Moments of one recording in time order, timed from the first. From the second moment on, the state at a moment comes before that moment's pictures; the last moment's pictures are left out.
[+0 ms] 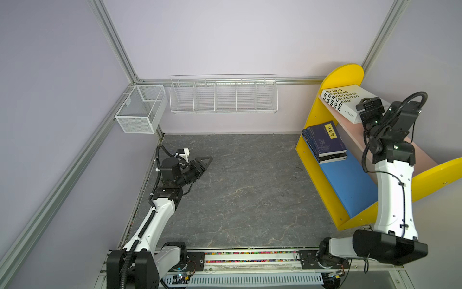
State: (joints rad) left arm -0.10 1.10 0.70 0.10 0.65 -0.98; right arm -0.25 1.39 1.76 -0.55 0.03 0.87
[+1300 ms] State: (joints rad) left arm -0.11 1.09 0.67 0.13 0.65 -1.00; right arm -0.26 1.30 1.73 -0.65 -0.12 0.73
